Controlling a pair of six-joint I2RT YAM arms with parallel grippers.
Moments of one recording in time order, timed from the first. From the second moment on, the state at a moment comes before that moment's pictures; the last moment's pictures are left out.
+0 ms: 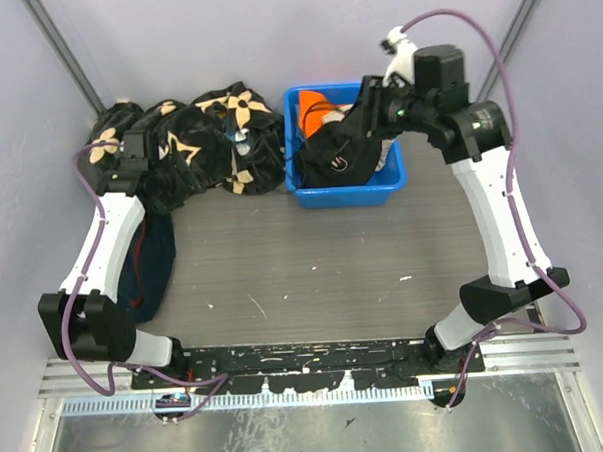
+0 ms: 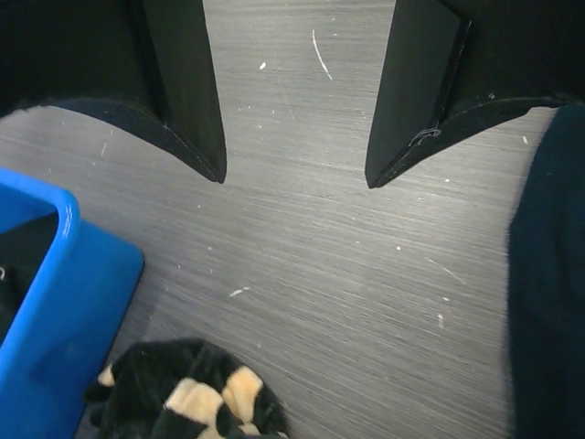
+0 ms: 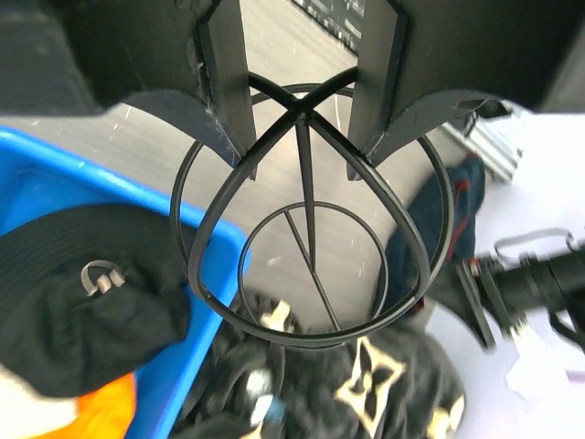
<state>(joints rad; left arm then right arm) -0.11 1.44 1.35 -0.79 0.07 -0.57 0.30 1.56 2.15 -0.99 -0.37 0.34</state>
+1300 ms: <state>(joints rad) -0.08 1.46 1.36 -0.89 0.08 -0.58 0.92 1.95 2.24 -1.34 0.15 0.32</state>
